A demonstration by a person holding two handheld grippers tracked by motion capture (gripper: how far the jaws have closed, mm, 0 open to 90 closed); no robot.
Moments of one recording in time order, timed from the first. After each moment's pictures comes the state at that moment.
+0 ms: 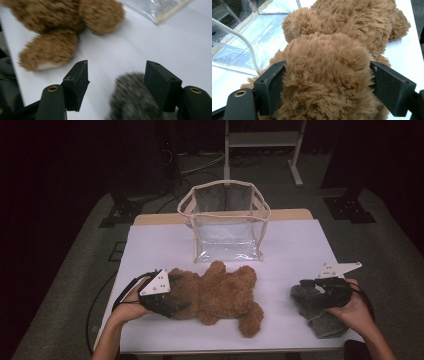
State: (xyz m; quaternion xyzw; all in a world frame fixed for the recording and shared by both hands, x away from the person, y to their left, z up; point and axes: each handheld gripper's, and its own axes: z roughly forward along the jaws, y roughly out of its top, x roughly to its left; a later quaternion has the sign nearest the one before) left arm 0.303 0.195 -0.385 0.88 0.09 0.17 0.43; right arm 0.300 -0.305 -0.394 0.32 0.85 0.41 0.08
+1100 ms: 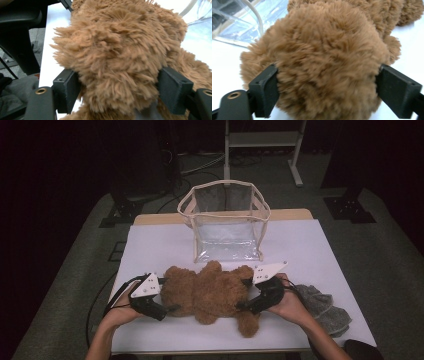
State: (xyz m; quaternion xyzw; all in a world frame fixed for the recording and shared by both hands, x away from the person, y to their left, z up) left arm 0.305 0.221 -0.408 0.88 0.14 0.16 0.42; right arm 0.319 -0.149 -0.402 0.15 0.87 0.47 0.04
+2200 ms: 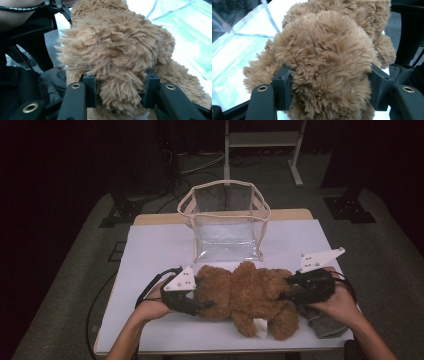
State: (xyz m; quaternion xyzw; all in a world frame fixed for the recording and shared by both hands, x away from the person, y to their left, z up) left arm 0.294 0.122 -0.355 0.88 0.08 0.12 0.45; right arm 0.285 -0.241 -0.323 0.21 0.87 0.45 0.03
